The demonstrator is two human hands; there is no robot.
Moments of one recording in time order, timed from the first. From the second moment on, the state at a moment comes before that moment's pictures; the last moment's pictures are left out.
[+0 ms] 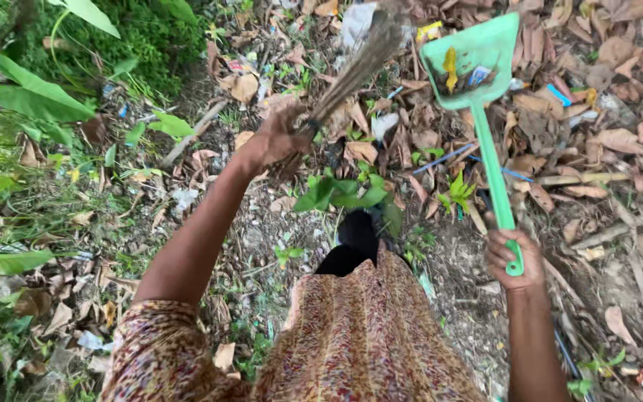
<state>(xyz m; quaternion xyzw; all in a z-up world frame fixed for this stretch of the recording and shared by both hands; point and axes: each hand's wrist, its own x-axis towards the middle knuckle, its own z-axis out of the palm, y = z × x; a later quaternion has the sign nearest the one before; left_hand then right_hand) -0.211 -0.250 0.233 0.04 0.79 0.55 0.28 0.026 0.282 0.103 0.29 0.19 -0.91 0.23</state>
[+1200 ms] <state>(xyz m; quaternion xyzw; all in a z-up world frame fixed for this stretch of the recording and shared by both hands) -0.283 -0.194 -0.147 -0.13 0.52 0.33 0.78 0.015 0.069 0.141 0.45 0.20 -0.85 -0.17</state>
